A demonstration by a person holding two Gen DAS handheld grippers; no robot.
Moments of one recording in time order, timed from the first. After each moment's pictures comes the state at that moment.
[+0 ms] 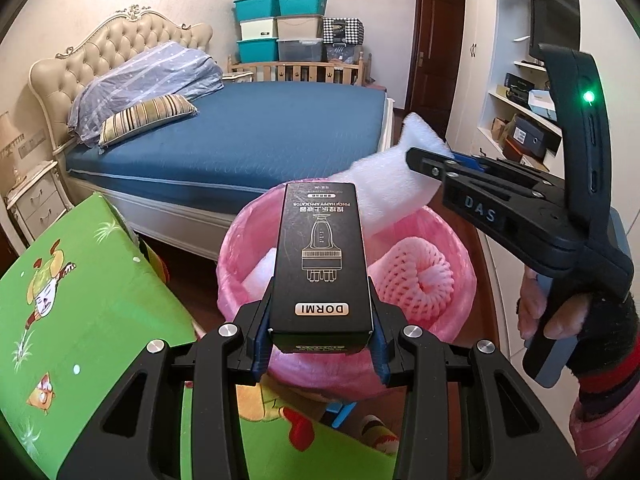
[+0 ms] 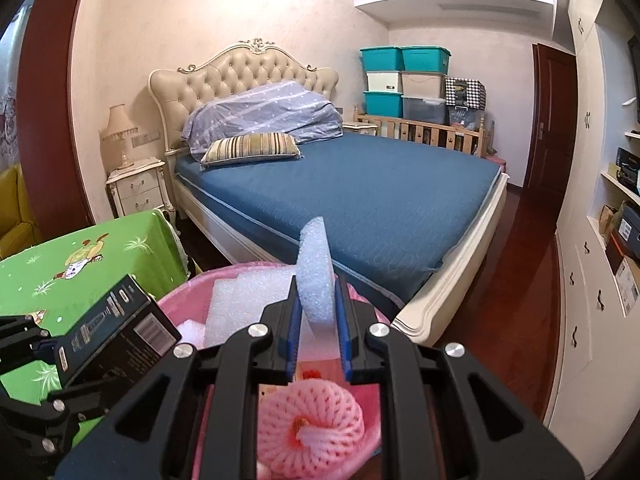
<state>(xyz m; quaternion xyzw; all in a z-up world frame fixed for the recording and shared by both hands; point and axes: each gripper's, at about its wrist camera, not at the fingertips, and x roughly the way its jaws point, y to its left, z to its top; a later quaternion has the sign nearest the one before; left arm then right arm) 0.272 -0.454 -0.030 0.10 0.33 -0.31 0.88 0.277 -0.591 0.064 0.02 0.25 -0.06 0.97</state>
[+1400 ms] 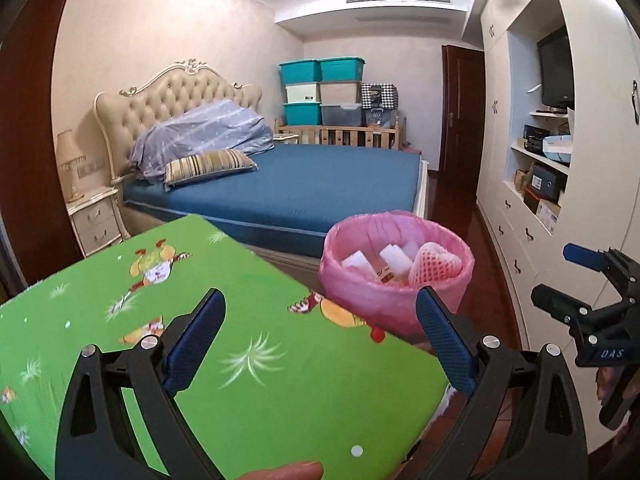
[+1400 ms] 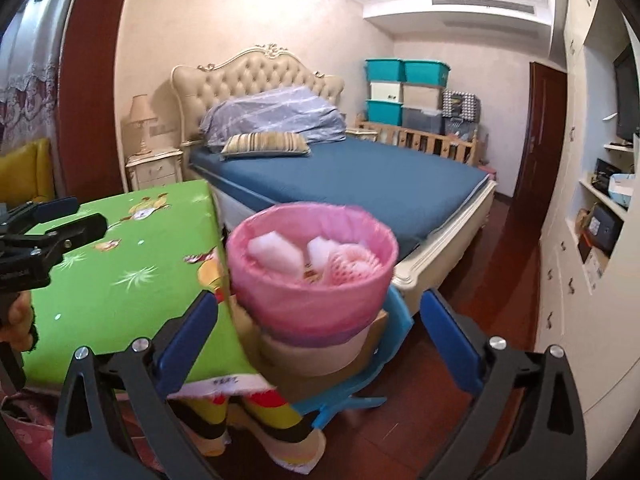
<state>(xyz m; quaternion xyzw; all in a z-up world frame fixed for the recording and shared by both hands) 0.153 -0.304 0.006 0.06 0.21 -0.25 0.94 0.065 -0.496 0.070 0.00 0.25 -0.07 0.97</state>
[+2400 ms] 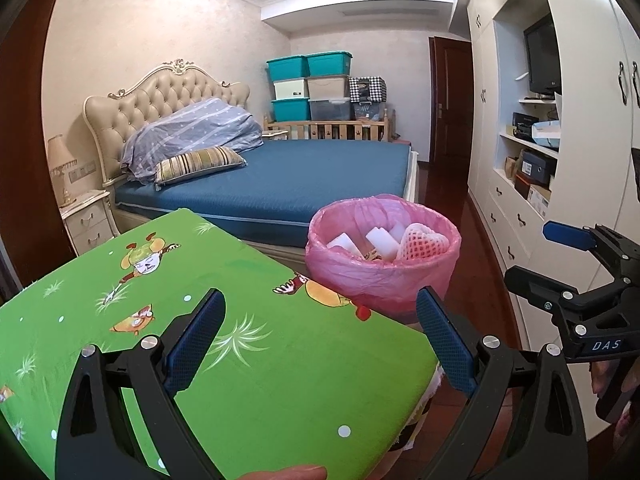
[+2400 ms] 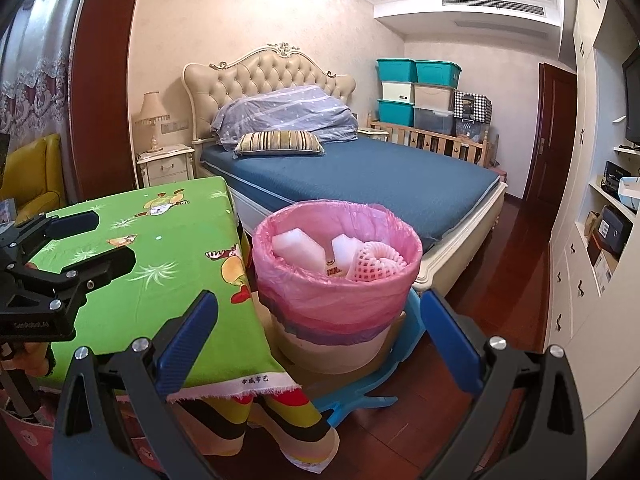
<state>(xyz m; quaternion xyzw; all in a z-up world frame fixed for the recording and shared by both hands) 0.137 -0.312 -0.005 0.08 0.22 -0.26 0.94 0.071 -0.479 0.077 -0.01 0.25 -0.06 0.97</state>
